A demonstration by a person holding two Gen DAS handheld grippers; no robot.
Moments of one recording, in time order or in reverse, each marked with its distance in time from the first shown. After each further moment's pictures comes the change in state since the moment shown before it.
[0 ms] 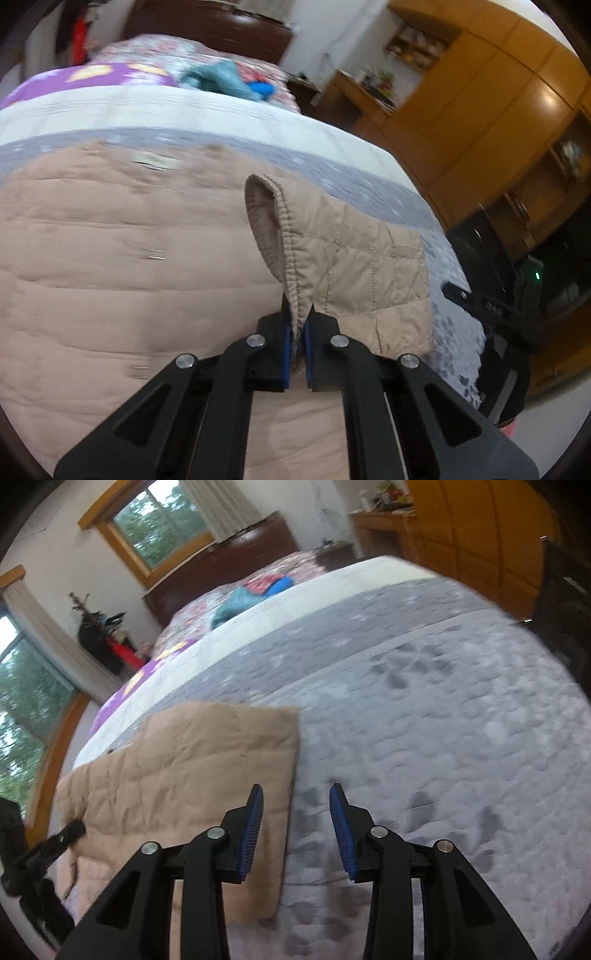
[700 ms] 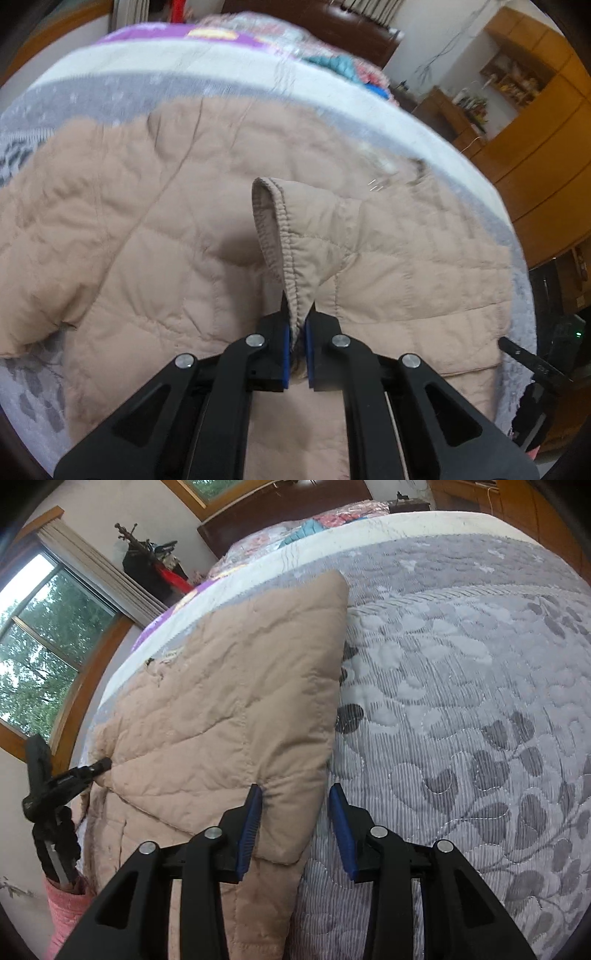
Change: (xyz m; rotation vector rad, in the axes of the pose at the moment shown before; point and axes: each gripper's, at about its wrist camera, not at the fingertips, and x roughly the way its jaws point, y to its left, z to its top) left arm -0.017 0.167 -0.001 -0.216 0.048 0.245; right arm 0.084 0.075 -0.042 -0.168 0.223 0.131
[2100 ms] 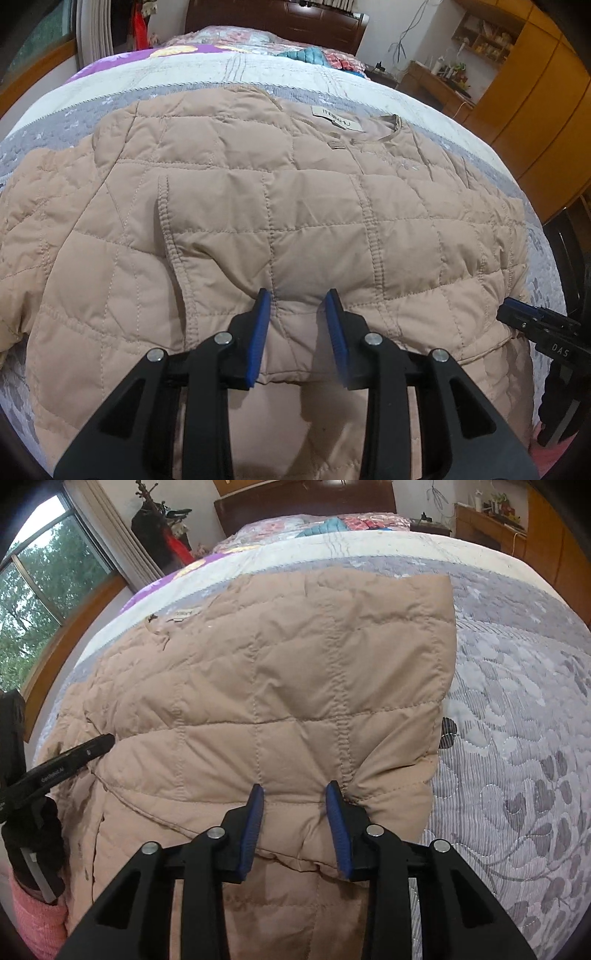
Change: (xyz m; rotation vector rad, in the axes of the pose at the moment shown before) left arm 0.017 -0.034 -0.026 0.185 -0.029 0.044; right arm 0.041 0.080 -0.006 -0.154 0.015 -0.152
